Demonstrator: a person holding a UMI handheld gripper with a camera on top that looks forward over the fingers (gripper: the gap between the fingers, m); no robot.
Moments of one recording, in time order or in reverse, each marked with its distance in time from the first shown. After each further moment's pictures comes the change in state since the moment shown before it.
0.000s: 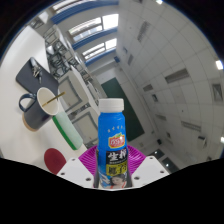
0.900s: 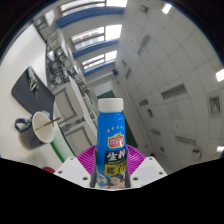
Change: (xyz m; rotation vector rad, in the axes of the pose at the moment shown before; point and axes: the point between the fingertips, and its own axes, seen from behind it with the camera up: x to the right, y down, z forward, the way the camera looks) arm 0.009 -0.081 0.009 0.140 0.072 -0.065
